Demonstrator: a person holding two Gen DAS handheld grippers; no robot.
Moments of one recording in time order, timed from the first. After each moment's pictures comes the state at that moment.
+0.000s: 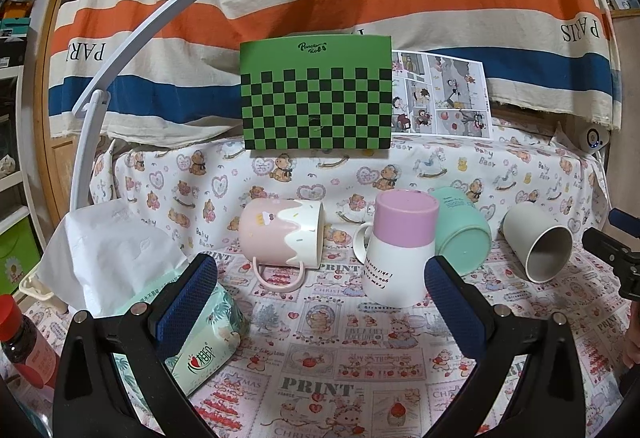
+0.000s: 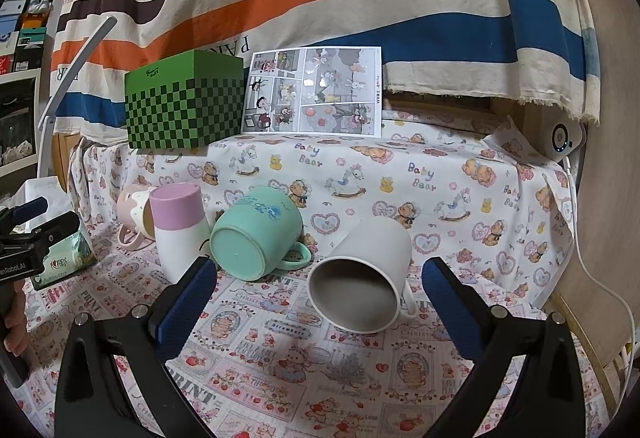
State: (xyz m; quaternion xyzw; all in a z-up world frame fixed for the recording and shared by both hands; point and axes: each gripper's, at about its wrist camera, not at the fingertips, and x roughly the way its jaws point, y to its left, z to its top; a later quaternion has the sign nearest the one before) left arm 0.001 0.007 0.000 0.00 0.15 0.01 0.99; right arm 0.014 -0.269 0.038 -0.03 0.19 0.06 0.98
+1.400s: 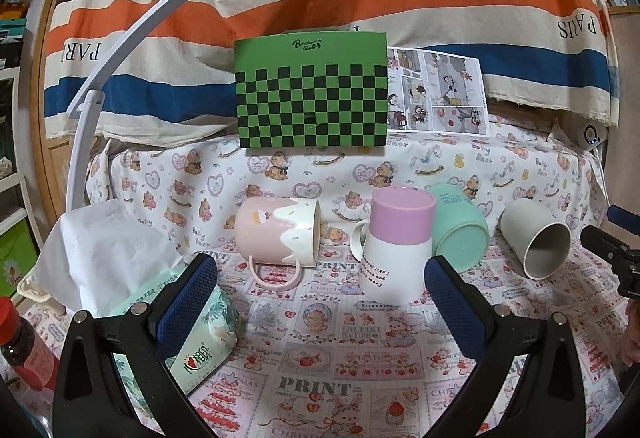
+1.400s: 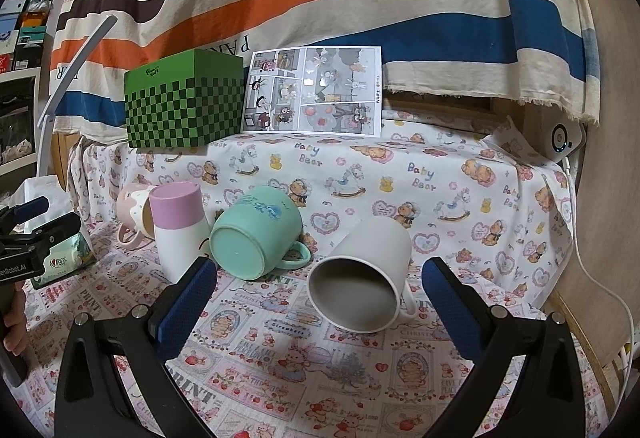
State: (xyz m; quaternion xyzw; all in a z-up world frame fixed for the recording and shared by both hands) left arm 0.002 0.004 -0.001 0.00 0.16 0.01 0.99; right arm 0.013 -0.269 0.037 -0.03 0.19 0.06 0.98
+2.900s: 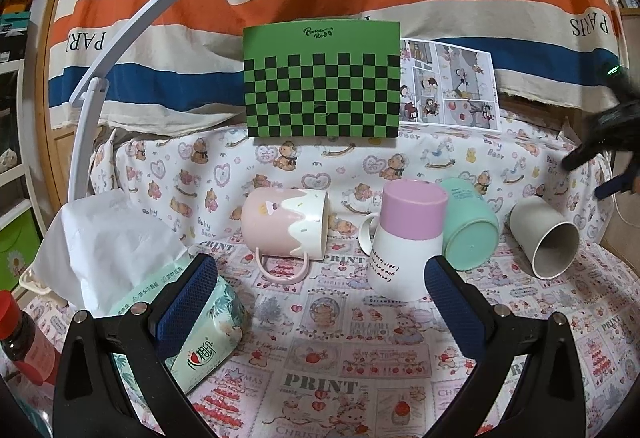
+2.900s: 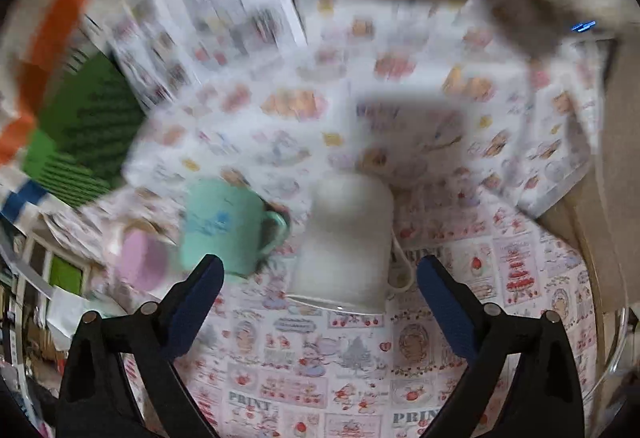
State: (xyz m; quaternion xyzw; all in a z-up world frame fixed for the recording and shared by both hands) left arm 0.011 0.009 -0.003 0.00 0.18 0.02 0.98; right arm 0.165 -0.335 0.080 0.15 0.51 0.00 0.85
